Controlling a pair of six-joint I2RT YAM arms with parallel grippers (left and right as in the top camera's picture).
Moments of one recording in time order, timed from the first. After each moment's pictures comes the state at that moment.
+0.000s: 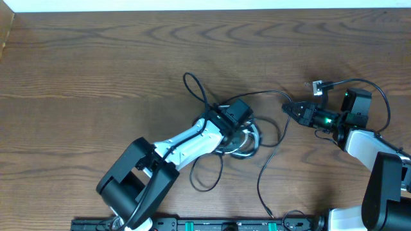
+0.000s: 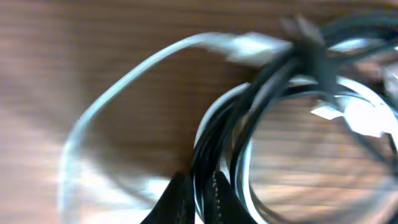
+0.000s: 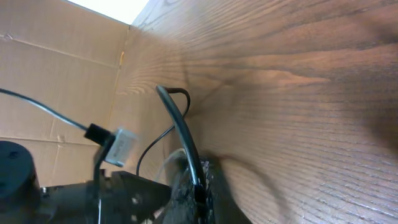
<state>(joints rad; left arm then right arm) -0.76 1.83 1.07 -0.66 -0.07 -0.79 -0.19 1.62 0.62 0.15 -1.06 0.36</state>
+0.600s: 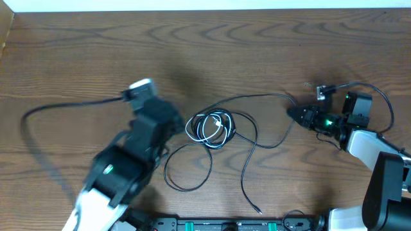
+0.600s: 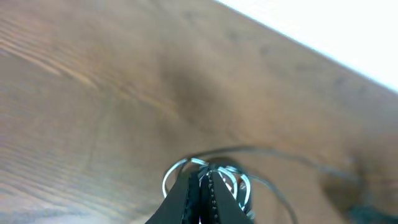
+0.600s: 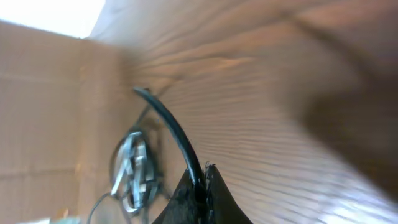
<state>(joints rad) -0.55 0.95 1.04 -0.78 -0.36 -0.78 -0.22 1.62 0.62 0.02 -0.88 0.37</state>
